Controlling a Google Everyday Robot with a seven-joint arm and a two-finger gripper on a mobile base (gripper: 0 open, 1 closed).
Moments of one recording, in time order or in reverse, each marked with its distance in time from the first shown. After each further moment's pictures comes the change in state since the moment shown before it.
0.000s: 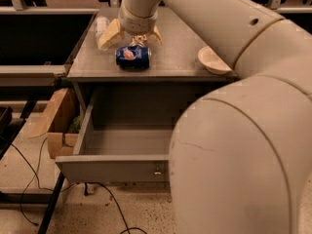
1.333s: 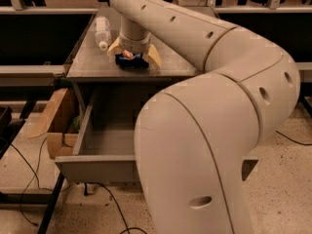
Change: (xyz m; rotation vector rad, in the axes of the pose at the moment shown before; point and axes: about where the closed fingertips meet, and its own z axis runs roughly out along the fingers) arm -0.009 -0.027 0.089 0.144 -0.018 0.501
